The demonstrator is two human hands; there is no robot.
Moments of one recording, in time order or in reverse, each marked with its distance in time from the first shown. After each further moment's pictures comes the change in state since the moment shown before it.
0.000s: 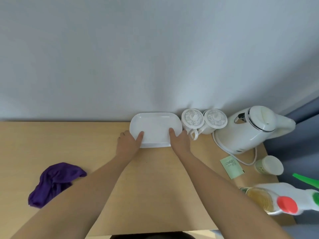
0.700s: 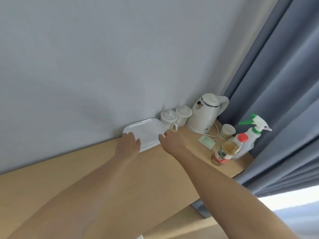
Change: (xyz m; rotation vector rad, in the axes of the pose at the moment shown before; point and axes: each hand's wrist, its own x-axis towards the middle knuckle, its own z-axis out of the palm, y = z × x) left_hand -0.043 0.005 -0.082 0.177 -0.167 0.561; right_hand -0.137 -0.049 -0.004 -0.492 0.174 -0.057
